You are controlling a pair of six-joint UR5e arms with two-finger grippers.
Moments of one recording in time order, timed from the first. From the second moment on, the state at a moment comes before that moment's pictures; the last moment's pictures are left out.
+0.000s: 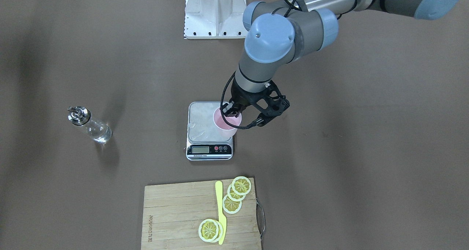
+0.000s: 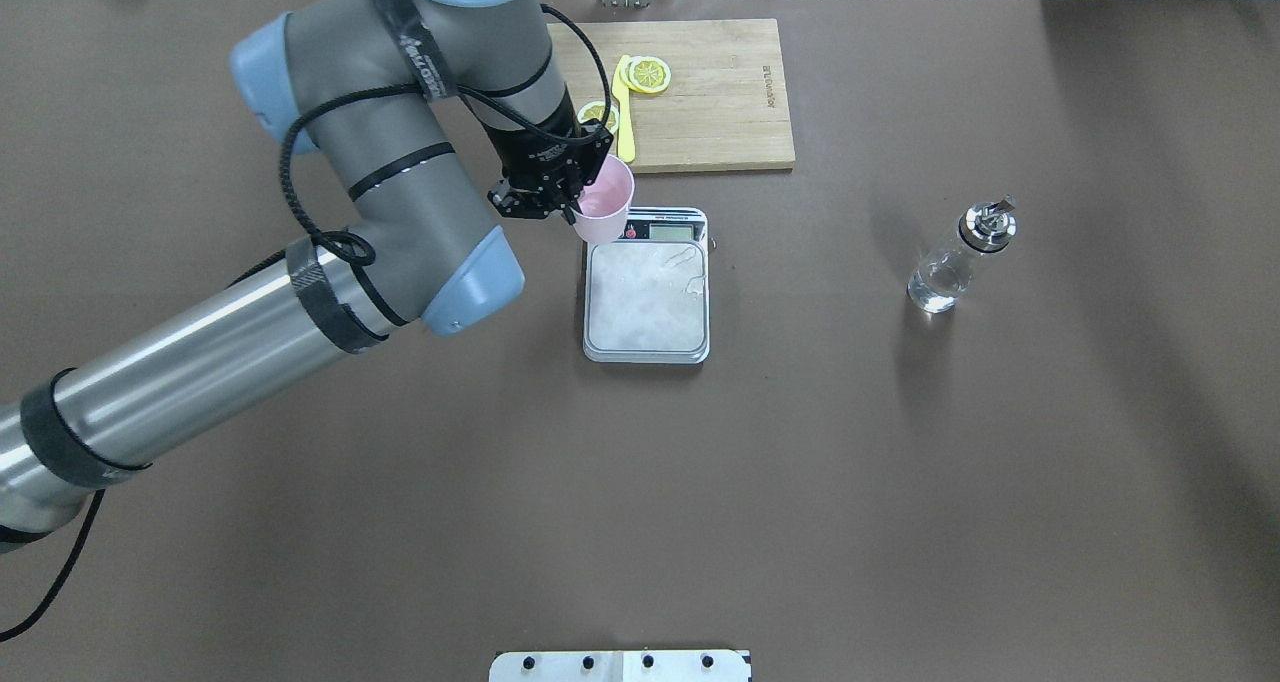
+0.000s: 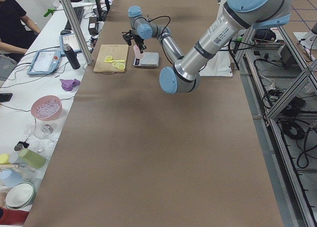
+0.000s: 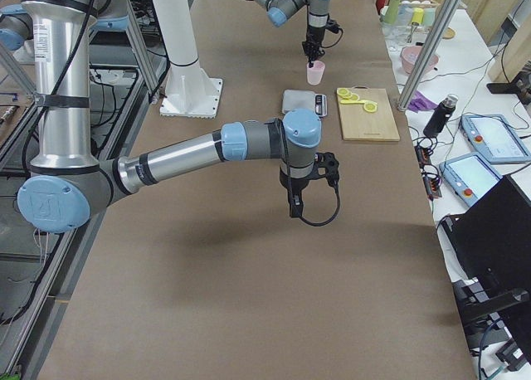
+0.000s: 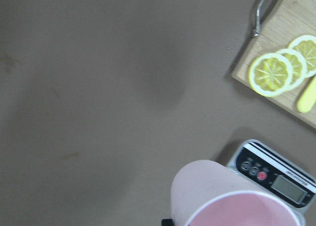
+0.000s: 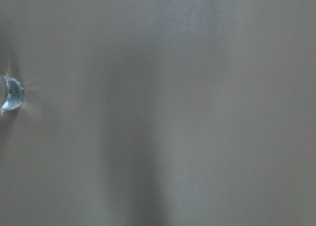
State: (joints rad) left arm -0.72 -2.52 -1.44 -1.55 -2.13 -1.73; right arm 1.50 -1.61 1.95 -1.82 2.39 -0.03
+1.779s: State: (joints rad) left arm -0.63 -2.51 -1.40 -1.66 -2.07 -1.74; right arm 1.50 -1.61 1.96 -1.82 2.39 -0.03
